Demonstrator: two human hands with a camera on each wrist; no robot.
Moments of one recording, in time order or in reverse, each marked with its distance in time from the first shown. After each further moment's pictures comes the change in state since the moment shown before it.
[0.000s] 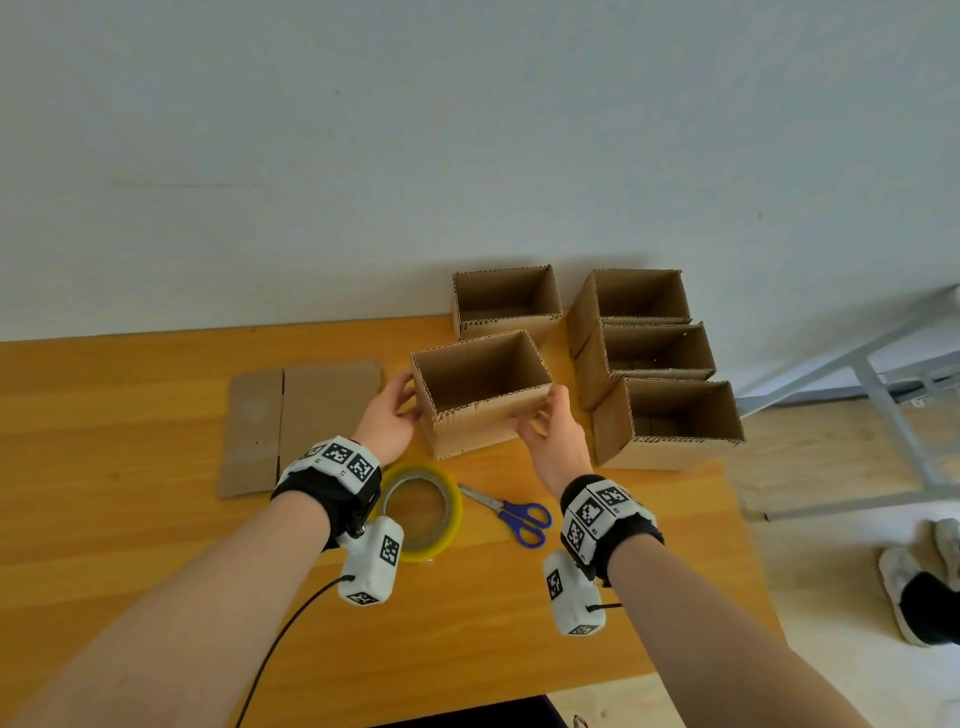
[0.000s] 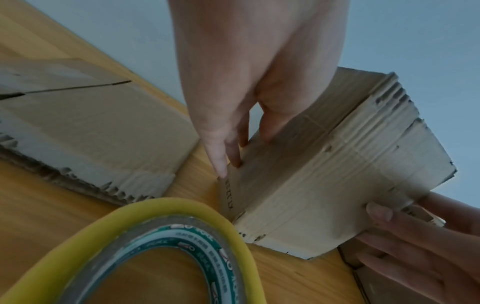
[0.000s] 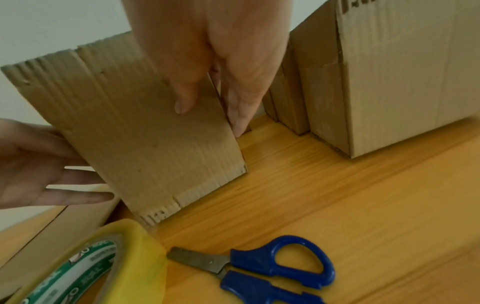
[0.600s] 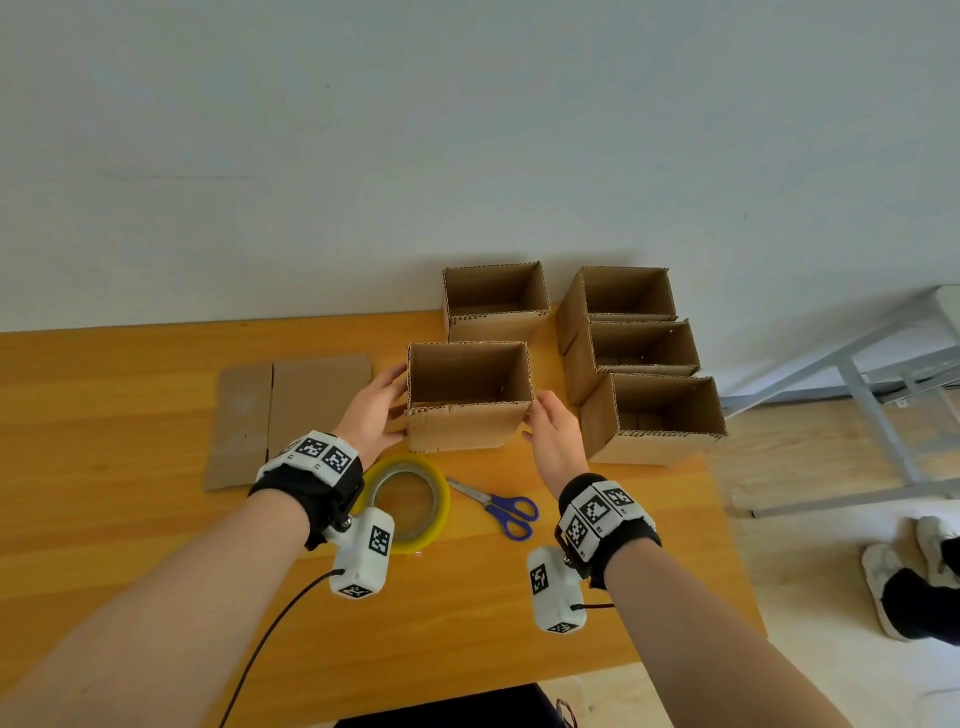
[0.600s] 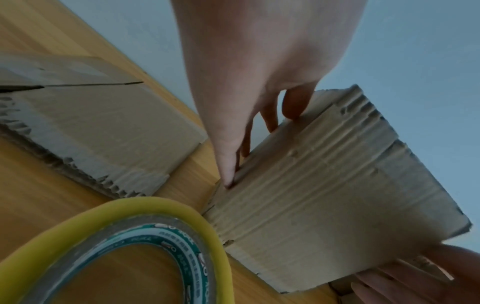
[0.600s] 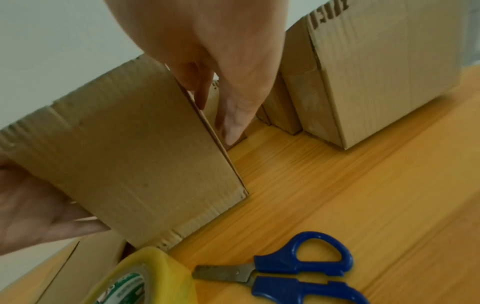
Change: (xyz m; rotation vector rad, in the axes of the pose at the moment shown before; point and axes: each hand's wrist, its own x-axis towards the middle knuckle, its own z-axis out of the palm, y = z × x) left_hand -0.014 0.014 0.002 -0.451 -0.021 -0.163; right_hand -0.005 0.002 -0.007 0.214 0.020 0.084
